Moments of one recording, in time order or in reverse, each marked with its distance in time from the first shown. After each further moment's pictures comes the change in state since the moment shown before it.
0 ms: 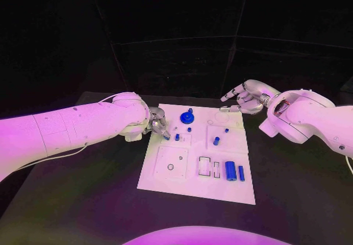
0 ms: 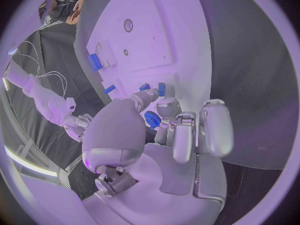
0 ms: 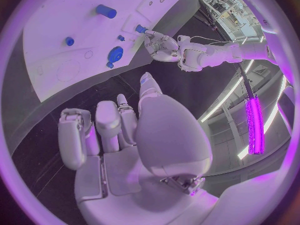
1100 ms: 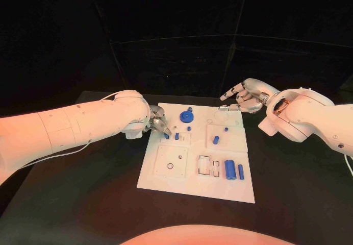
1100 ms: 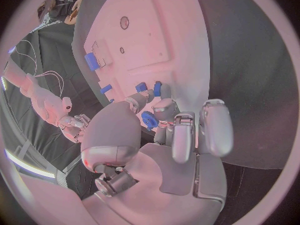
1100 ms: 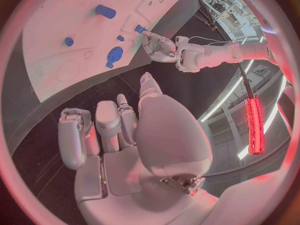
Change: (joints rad) left arm -0.001 0.032 -0.001 -0.050 0.001 0.021 -0.006; left_hand -0.135 -0.007 -0.026 -0.011 0.007 0.028 -0.025 0.024 0.020 0.024 -0.022 0.027 0.042 0.000 -0.014 0.000 0.000 0.000 0.000 -0.014 0.000 0.012; right arm 0.000 0.002 0.000 0.001 0.000 0.000 0.000; right_hand 0.000 0.000 0.000 0.000 0.000 0.000 0.000 0.004 0.000 0.000 0.000 0.000 0.000 0.000 0.000 -0.004 -0.003 0.000 0.000 0.000 -0.004 0.000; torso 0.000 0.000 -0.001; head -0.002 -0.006
